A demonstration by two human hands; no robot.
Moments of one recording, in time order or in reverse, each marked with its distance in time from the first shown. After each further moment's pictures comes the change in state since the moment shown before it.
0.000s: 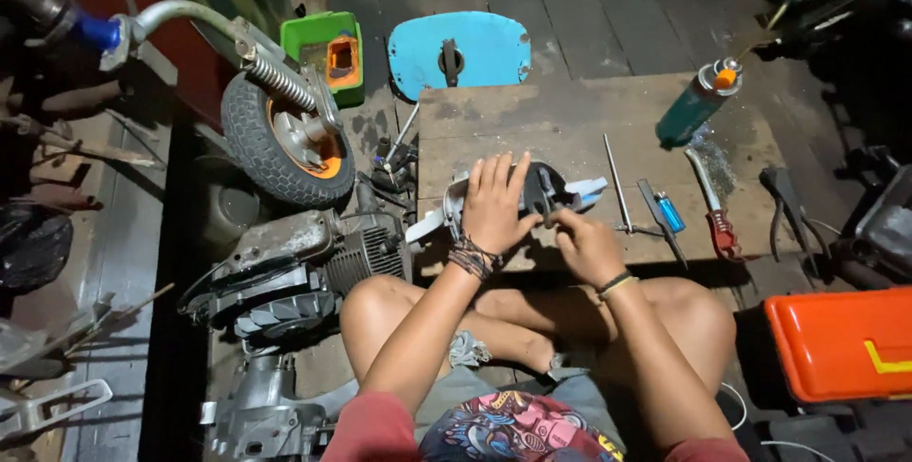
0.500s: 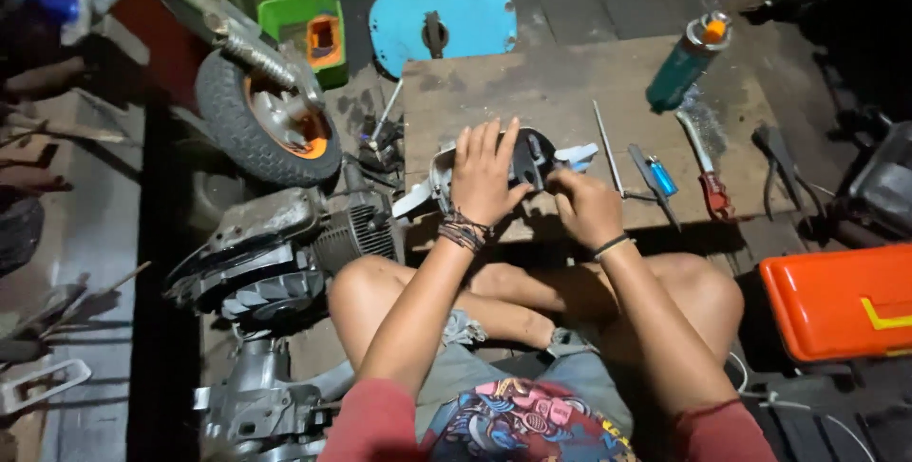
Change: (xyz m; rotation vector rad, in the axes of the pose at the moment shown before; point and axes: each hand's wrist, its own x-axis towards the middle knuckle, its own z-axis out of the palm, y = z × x) left_hand -0.007 0.007 0.002 0.022 0.010 0.005; right_hand -0.006 0.000 -0.010 -0.108 0.134 -0.094
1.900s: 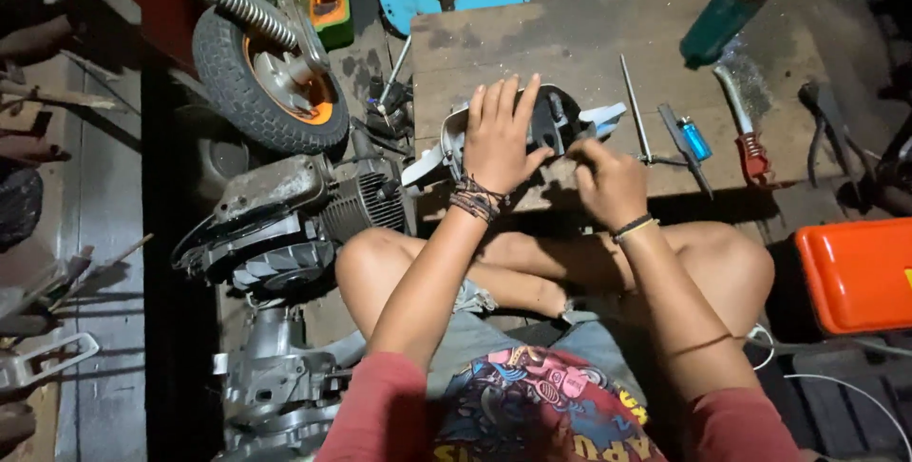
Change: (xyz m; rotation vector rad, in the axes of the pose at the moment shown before) left_hand 0.000 -0.002 0.002 0.045 0.011 0.018; right_hand -0.015 -0.001 0.012 0.033 0.087 0.029
